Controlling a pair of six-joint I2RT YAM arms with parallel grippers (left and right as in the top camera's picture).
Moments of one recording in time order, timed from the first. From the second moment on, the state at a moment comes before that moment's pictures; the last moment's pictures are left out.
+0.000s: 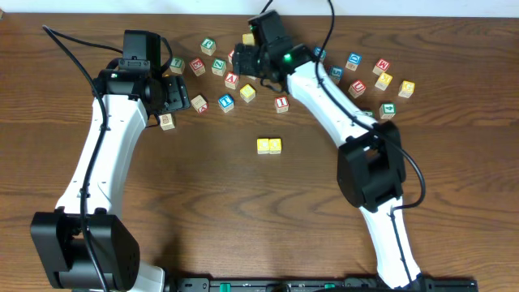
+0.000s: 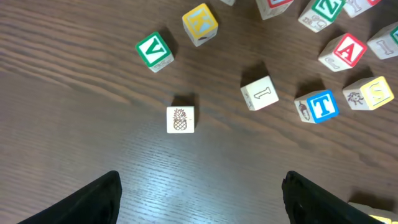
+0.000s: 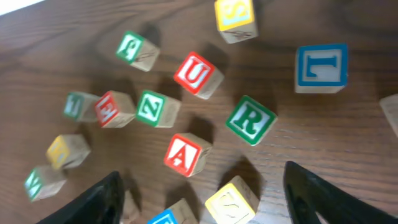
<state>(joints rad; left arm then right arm) -0.05 1.67 1.45 -0.91 -0.09 -0.28 0.53 2.38 2.12 -0.59 -0.03 0.60</state>
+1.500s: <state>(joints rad) -0.05 1.67 1.45 -0.96 -0.10 -0.28 0.54 2.59 2.14 -0.36 0.14 0.68</state>
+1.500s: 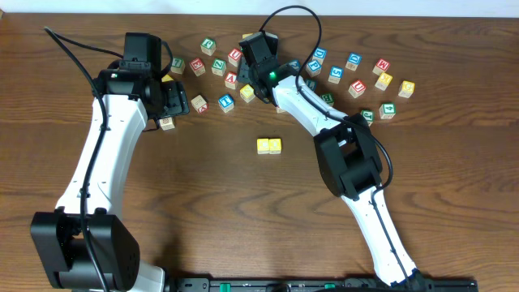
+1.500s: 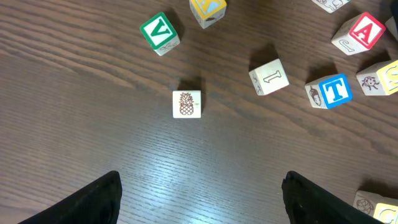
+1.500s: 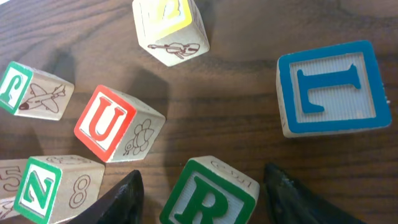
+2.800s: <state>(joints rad) -0.05 1.67 1.45 -0.96 -0.10 -0.28 0.52 2.34 2.15 -0.70 0.15 0.43</state>
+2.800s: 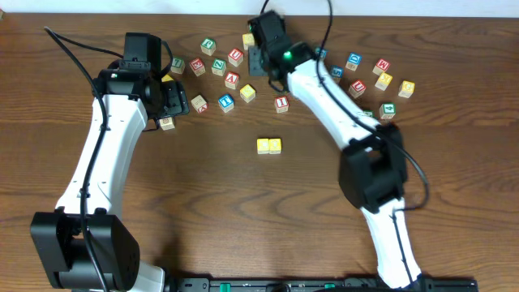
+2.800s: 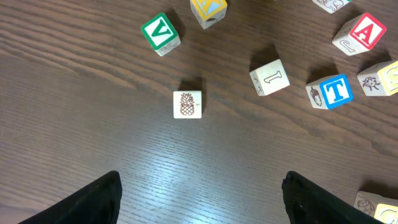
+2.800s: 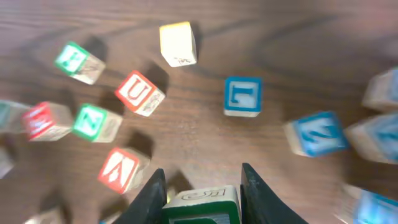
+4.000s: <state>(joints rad) -0.05 1.67 1.45 -0.93 -0.10 -0.28 0.53 2.13 1.80 -1.21 0.02 0.42</state>
